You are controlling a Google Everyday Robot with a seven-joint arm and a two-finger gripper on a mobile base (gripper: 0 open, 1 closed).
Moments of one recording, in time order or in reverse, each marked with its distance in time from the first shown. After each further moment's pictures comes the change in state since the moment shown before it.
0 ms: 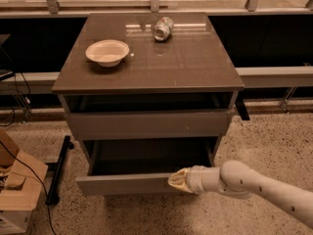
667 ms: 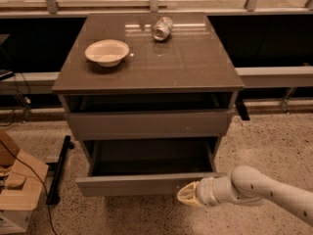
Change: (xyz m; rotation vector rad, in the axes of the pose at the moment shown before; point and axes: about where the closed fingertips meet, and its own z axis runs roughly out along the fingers) arm 0.033 0.054 -0.031 -0.179 0.044 0.136
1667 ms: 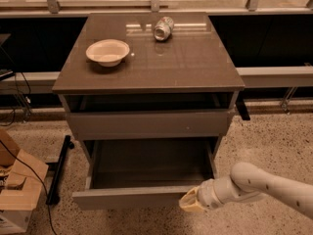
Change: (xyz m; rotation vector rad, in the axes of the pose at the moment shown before) arm 0.022 0.026 -0.003 -0.146 0.055 0.089
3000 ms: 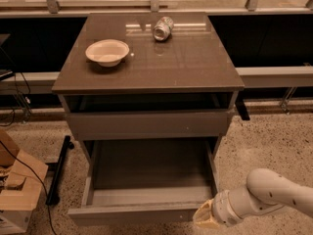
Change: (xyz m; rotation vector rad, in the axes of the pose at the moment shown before) arm -0.006 0.071 -0.062 -0.005 0.131 0.024
